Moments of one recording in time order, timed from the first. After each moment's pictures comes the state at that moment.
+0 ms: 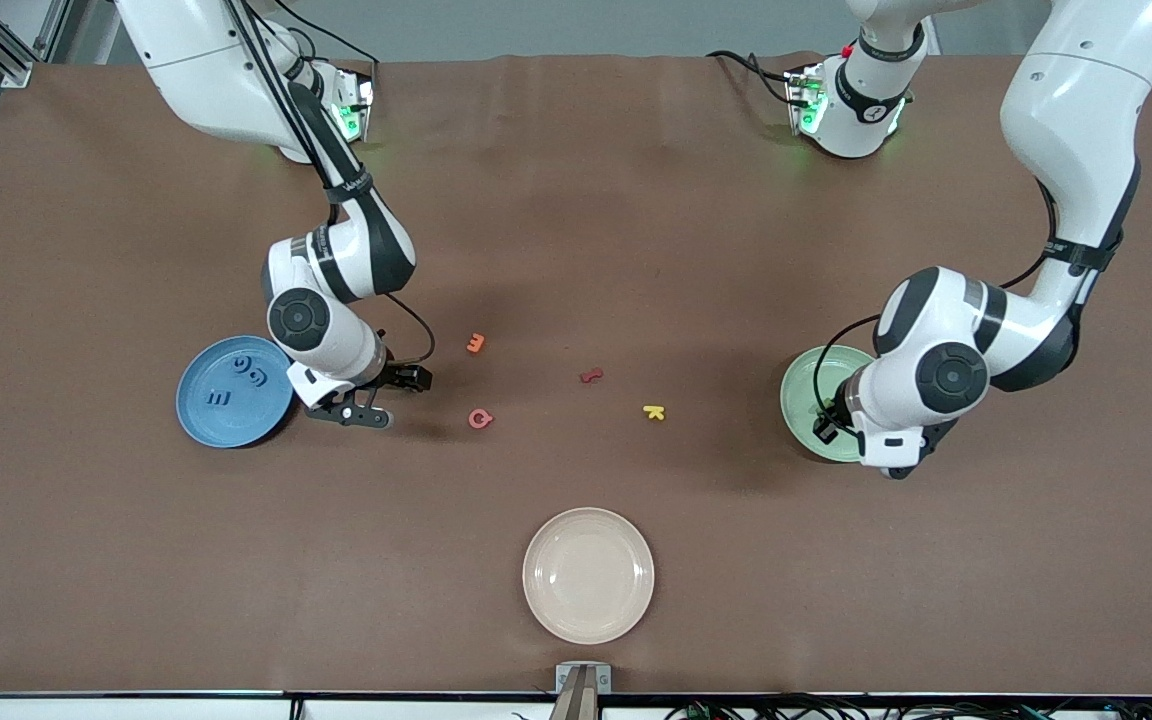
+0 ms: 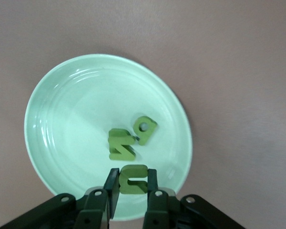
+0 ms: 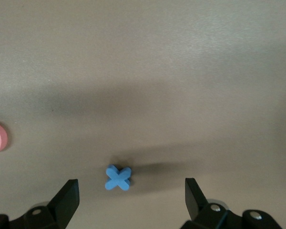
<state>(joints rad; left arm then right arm) 0.22 0.59 -0.52 -1.79 0.34 2.13 -1.20 0.47 0.49 -0.10 -2.01 0.13 2.42 0.43</state>
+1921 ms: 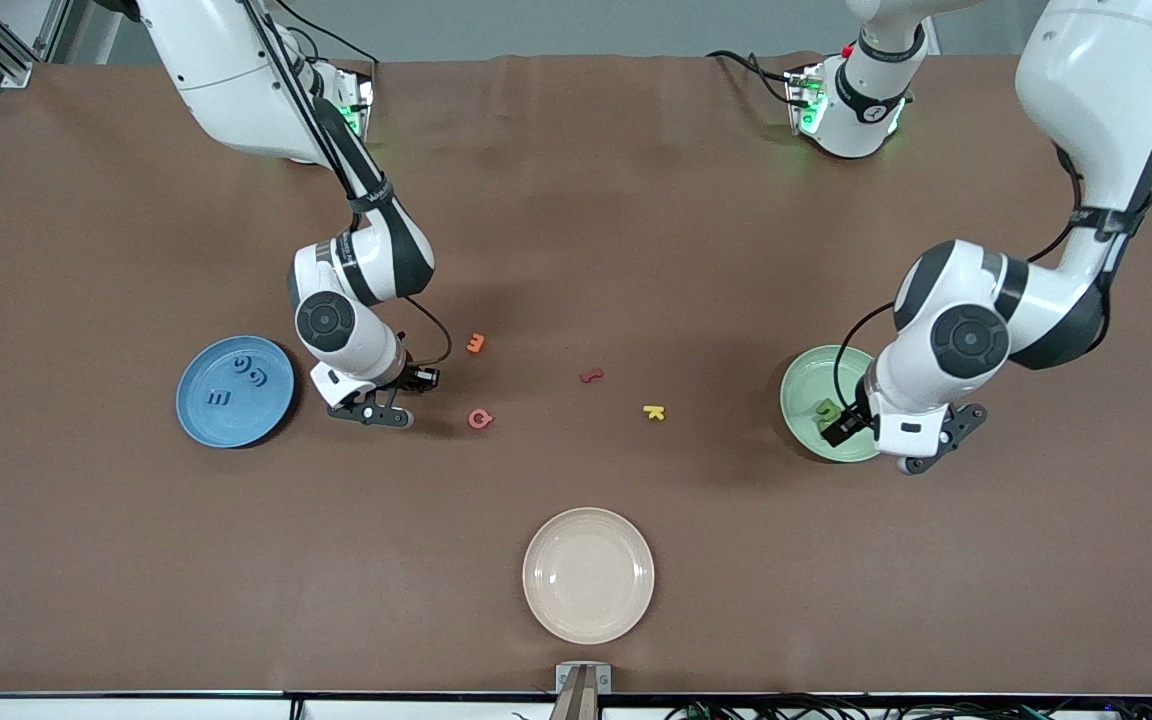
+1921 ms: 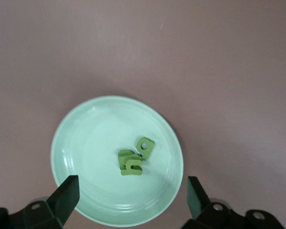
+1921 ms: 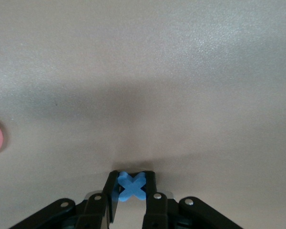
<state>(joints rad) 0.25 0.46 -0.55 -1.76 0.37 2.09 -1.05 0.51 0.53 -0.10 -2.01 0.16 2.45 0.44</state>
